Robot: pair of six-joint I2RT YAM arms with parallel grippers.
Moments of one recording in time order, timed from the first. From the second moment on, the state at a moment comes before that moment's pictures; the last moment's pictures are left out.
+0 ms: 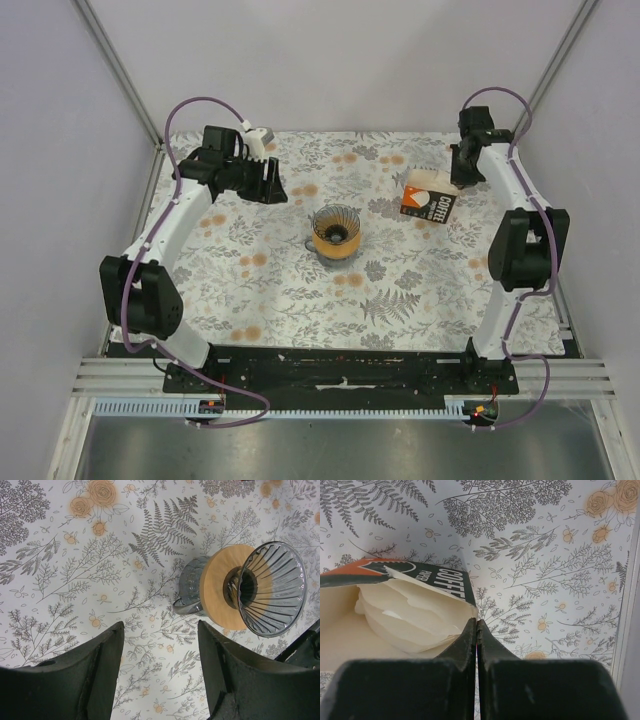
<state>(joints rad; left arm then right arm) -0.21 1.61 1.46 -0.68 0.48 0.03 0.01 1.98 1.81 -0.88 0.20 0.10</state>
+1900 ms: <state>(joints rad) -0.78 1.51 2.01 -1.11 0.08 0.41 0.73 1.28 1.60 -0.64 0.07 0.17</state>
